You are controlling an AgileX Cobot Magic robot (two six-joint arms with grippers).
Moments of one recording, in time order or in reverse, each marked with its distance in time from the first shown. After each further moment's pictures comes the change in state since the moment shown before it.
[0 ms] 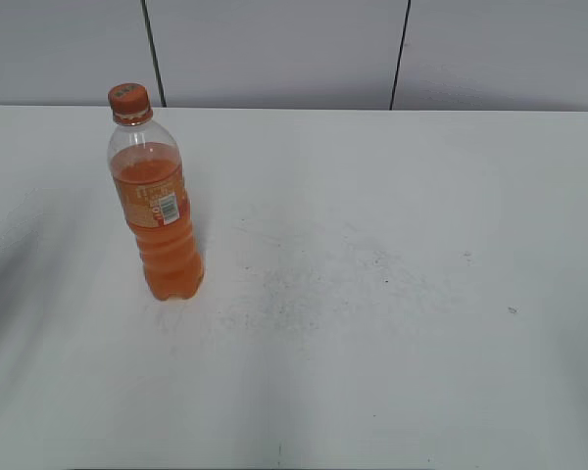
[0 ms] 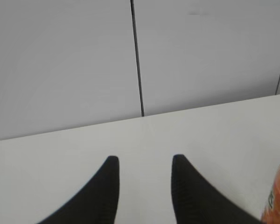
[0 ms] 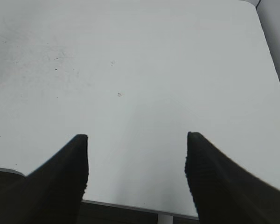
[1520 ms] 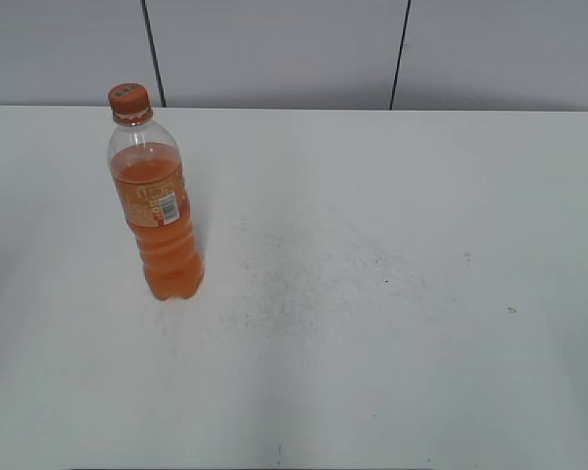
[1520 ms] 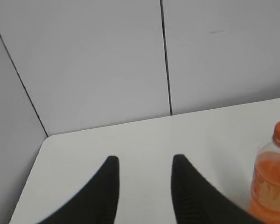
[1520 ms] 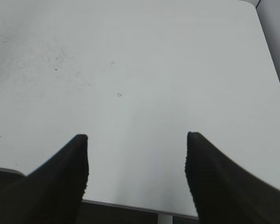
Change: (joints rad) left arm 0.000 -0.620 -0.232 0.038 0.854 0.000; right arm 0.000 0.000 0.000 0.000 0.000 0.000
